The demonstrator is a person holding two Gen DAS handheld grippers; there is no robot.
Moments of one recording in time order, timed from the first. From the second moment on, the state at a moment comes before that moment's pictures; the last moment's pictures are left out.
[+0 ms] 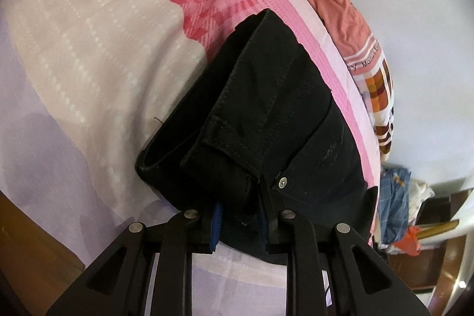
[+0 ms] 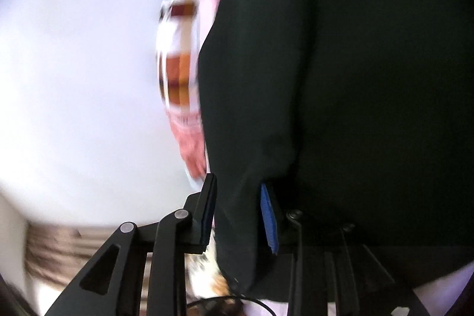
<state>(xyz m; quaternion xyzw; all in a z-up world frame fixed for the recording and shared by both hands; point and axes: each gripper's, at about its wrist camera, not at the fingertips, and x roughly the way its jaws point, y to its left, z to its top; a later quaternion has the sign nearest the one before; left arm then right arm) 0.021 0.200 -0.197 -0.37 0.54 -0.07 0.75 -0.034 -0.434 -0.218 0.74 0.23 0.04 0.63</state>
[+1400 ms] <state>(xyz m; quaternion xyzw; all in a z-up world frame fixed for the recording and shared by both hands) 0.028 0.185 -0.187 -0.32 0.56 -0.07 0.76 -0.134 -0.526 -0.166 0.61 0.30 -0.17 0.72</state>
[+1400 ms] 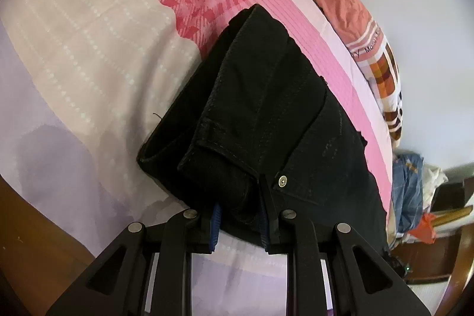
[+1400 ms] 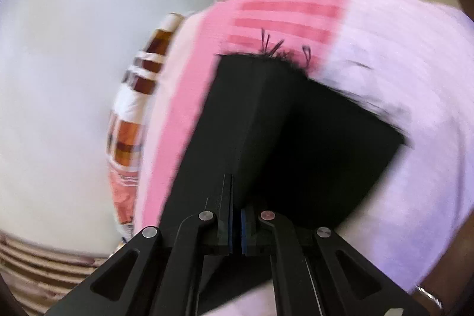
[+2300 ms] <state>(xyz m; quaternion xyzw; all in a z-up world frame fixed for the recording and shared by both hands) 0.026 0.186 -0.187 -0.31 0.56 -0.07 0.76 -0.181 -0.533 -0.170 0.64 0.27 -0.18 0.70</state>
